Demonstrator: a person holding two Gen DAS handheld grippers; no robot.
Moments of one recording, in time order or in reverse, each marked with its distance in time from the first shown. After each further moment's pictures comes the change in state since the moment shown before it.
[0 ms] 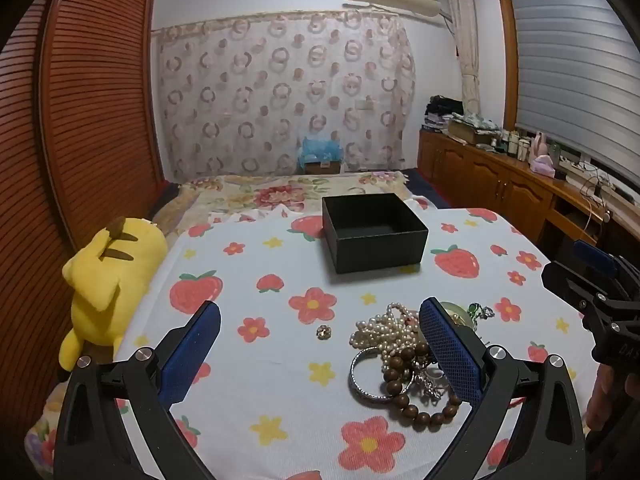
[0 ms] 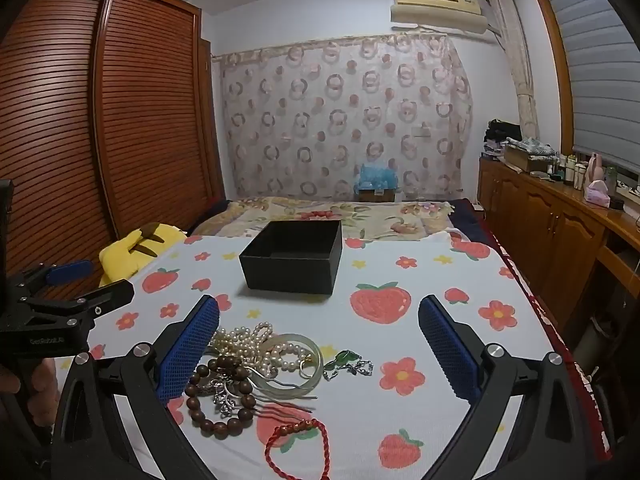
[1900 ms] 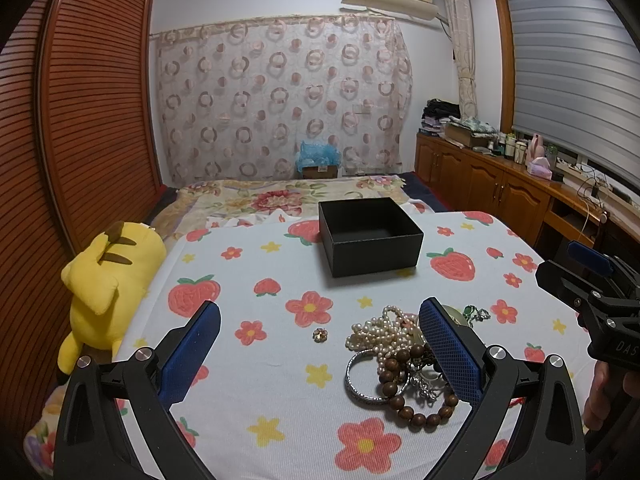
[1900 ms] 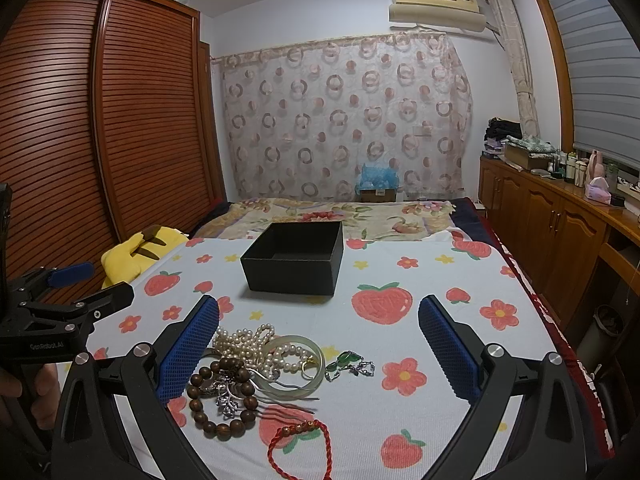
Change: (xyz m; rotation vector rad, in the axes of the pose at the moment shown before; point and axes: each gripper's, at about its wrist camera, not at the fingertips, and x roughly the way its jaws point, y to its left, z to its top) left arm -0.001 0.000 0.000 0.001 -0.009 0.001; right arm -0.001 0.000 0.001 0.007 0.000 0.003
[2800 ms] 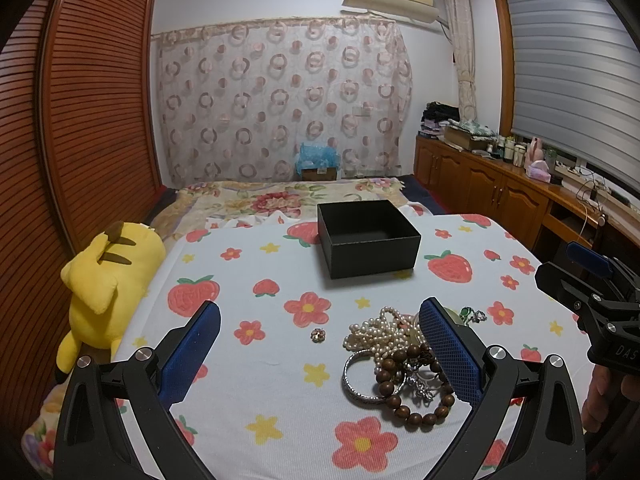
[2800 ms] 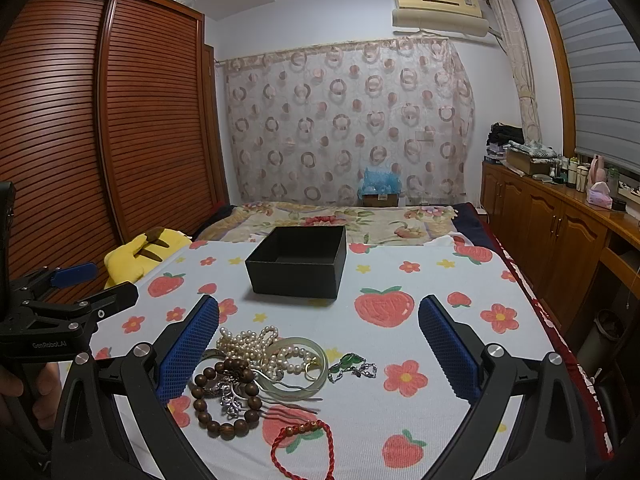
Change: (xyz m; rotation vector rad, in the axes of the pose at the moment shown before) left arm -0.006 -0.005 0.007 0.000 -0.003 -0.001; right arm -0.002 0.001 0.000 -0.002 -0.007 0.002
